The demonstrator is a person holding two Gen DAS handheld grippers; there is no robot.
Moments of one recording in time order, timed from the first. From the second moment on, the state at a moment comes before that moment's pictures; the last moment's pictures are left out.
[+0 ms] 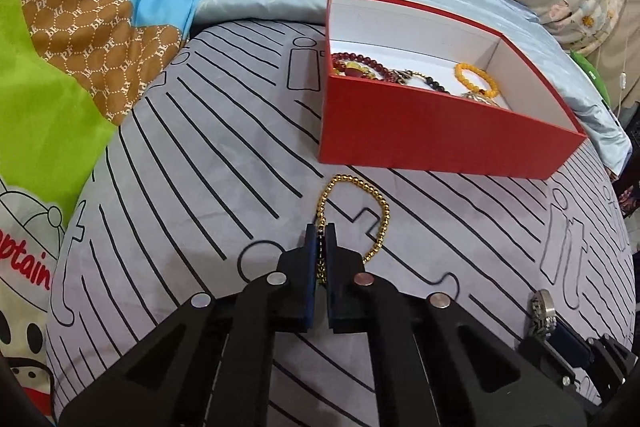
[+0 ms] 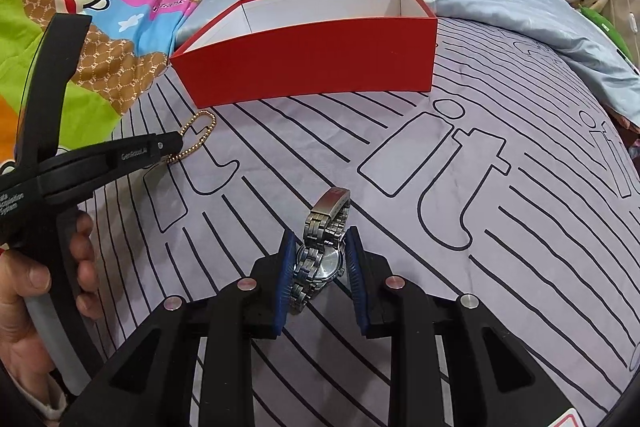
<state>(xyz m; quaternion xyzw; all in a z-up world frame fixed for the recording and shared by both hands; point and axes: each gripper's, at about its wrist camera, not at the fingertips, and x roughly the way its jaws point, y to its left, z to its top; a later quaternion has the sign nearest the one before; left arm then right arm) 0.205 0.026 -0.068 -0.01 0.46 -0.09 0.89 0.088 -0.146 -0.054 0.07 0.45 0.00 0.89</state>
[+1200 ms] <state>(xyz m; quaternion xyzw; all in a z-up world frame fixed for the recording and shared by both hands) 0.188 -0.021 0.058 -0.01 0.37 -0.16 0.92 0.128 -0.193 0.075 0.08 0.34 0.01 0.94</state>
